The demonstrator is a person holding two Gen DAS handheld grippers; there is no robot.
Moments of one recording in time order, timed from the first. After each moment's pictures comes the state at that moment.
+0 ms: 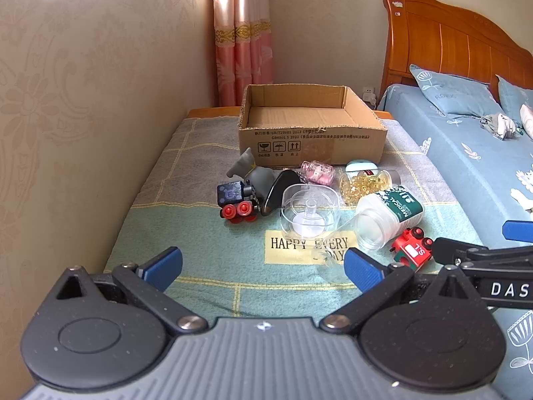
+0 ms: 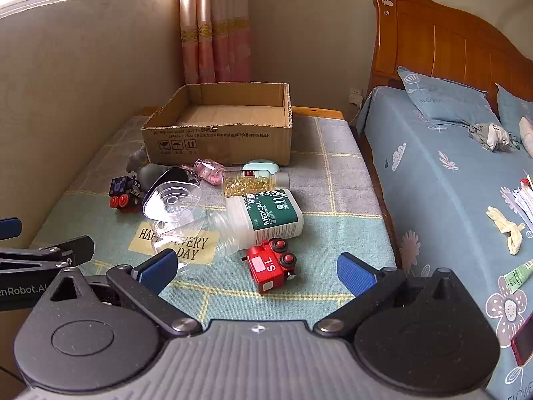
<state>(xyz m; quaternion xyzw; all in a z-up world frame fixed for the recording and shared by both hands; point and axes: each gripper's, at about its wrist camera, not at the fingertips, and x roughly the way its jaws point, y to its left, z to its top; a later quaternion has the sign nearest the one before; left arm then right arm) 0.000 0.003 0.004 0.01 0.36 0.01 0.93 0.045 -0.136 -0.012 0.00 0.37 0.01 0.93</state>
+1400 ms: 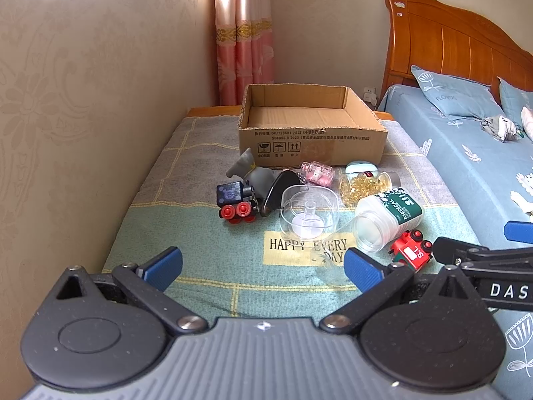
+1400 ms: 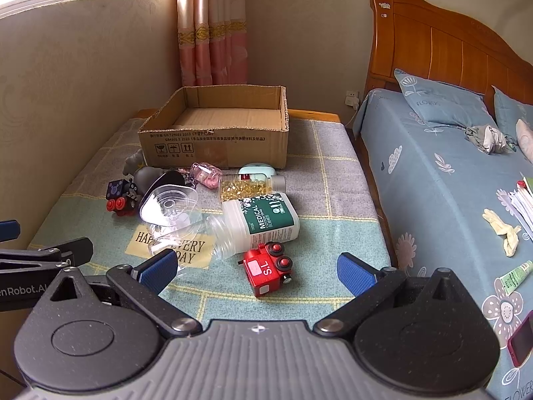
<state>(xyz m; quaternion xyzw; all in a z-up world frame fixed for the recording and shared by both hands) 0.002 0.002 0.007 0.00 0.36 0.01 0.93 0.046 -0.137 -0.009 -0.01 0.36 0.01 0.93</state>
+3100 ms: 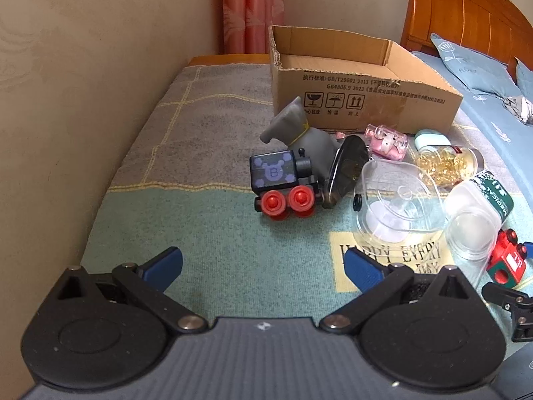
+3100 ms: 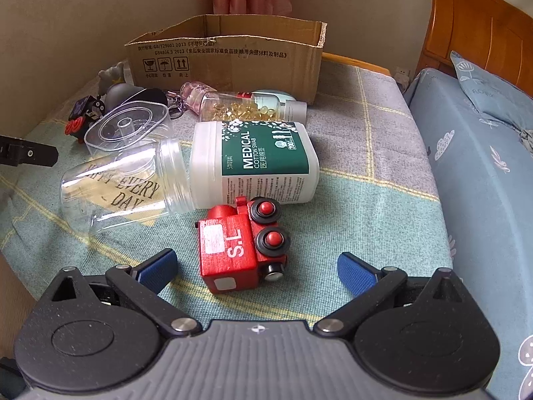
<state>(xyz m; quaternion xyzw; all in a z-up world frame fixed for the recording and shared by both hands) 0.110 0.058 -0.086 -0.01 0.43 -0.01 0.90 0.117 -0.173 -0.124 -0.06 0.41 0.10 0.90</state>
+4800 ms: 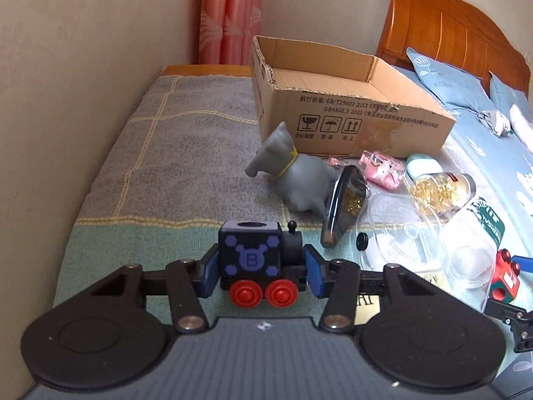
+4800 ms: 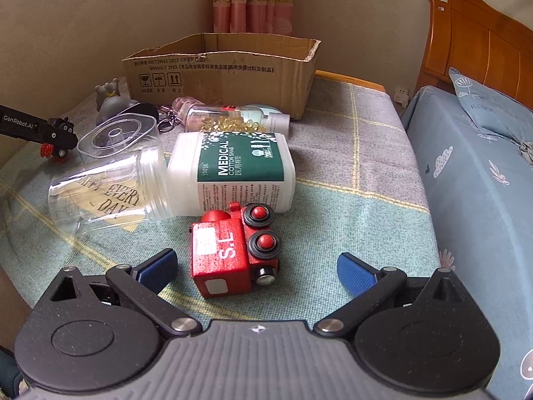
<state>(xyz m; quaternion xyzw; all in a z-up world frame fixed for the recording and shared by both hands) 0.134 0.079 -0.091 -0.03 0.41 -0.07 0.91 0.118 -0.187 -0.129 -0.06 0.38 0.11 0.92</state>
